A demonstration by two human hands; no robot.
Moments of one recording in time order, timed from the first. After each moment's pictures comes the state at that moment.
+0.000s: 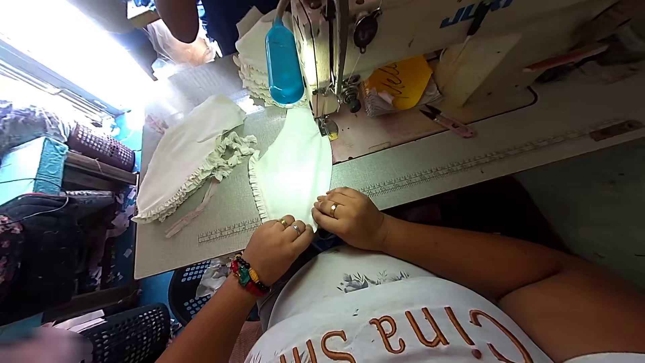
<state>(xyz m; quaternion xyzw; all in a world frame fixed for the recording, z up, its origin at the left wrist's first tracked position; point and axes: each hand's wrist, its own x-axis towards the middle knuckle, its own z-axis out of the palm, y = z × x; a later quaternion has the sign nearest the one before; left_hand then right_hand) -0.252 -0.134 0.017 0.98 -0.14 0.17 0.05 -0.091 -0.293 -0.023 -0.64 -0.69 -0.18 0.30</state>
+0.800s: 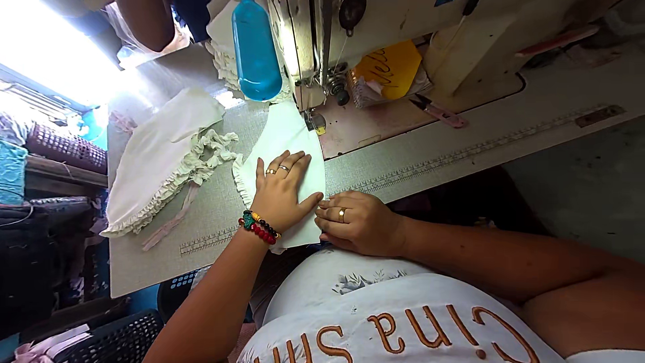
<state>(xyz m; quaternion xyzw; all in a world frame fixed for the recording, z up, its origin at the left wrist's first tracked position) -0.163 -0.119 0.004 0.99 0.06 0.03 0.16 -0.079 -0.323 -0.017 -0.64 -0.71 -0.08 0.29</state>
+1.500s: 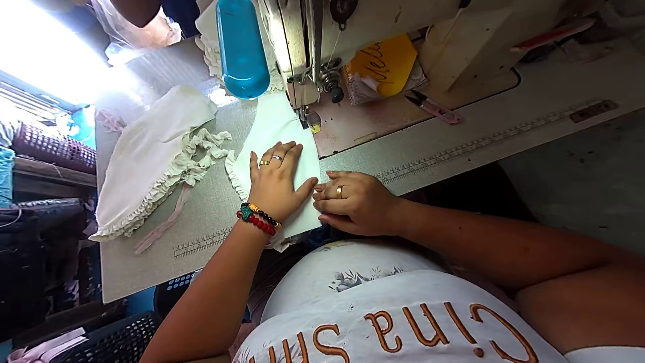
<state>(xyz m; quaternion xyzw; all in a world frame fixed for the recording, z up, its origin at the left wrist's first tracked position) -0.147 -0.114 0.000 0.98 0.10 0.03 0.16 -0.051 -0.315 -0.014 -0.64 -0.70 -0.04 0.31</state>
